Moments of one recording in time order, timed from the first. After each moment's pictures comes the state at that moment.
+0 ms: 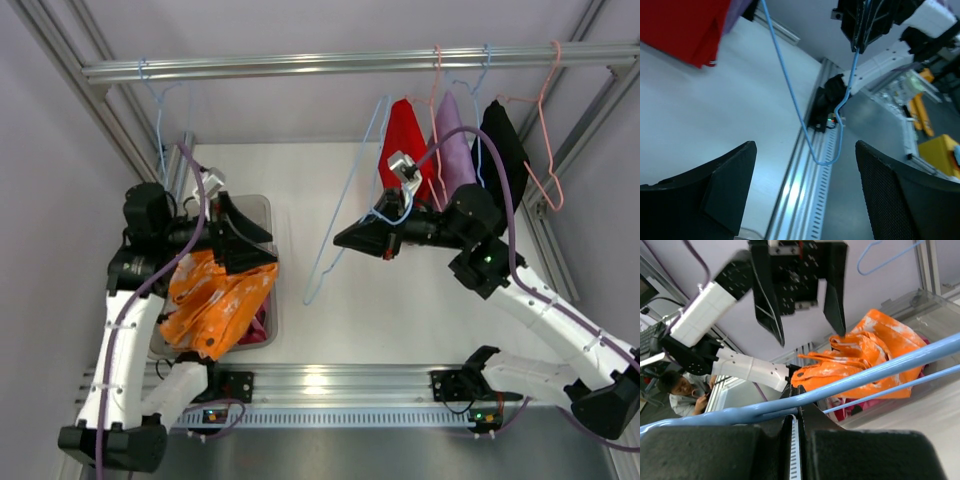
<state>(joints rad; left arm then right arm) -0.03 0.91 1.18 -0.63 1.28 -0.14 0.70 1.03 1.05 0.10 -0.75 0.58</state>
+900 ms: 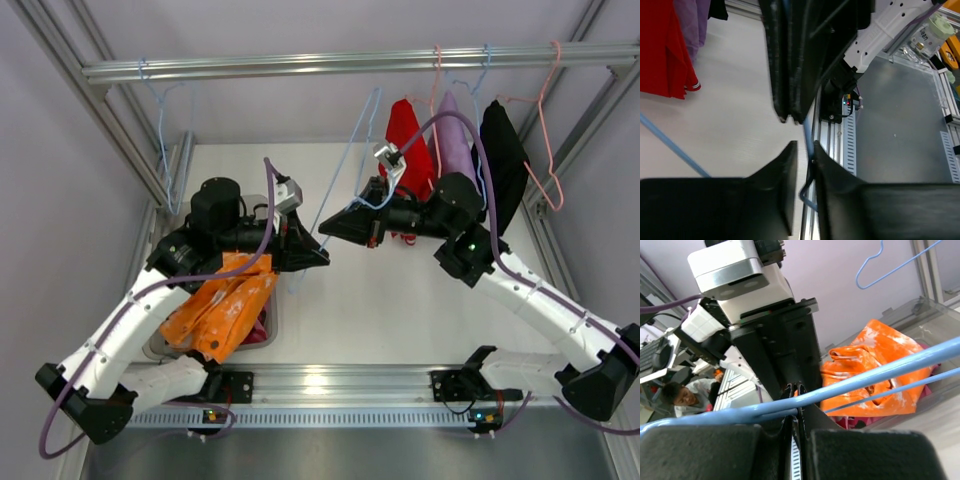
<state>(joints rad) -0.61 1.06 1.23 -0.45 0.87 -0.06 0.75 1.14 1.14 0.15 -0.70 0.63</state>
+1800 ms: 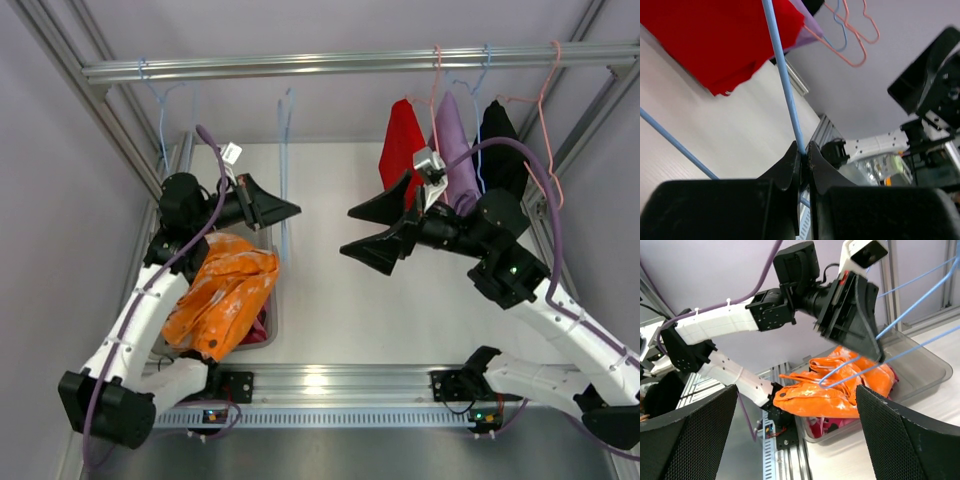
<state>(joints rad) -0.27 1.05 1.01 0.00 0.89 -0.77 0.75 0.95 1.13 0.03 -0.60 0.45</state>
